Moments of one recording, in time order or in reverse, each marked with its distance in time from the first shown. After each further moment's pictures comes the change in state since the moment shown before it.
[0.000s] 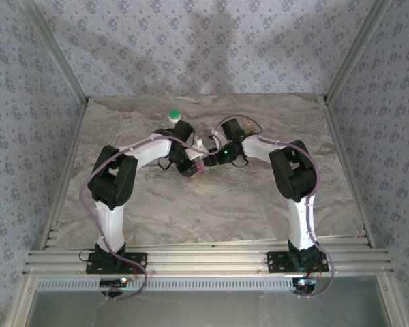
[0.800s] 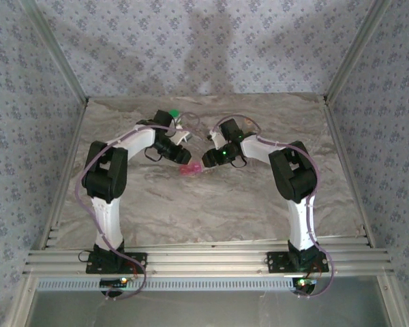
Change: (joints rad) left arm 0.175 0.025 0.051 -0.003 0.233 -0.301; right arm 0.012 -0.011 -0.001 -0.018 0.047 -0.024
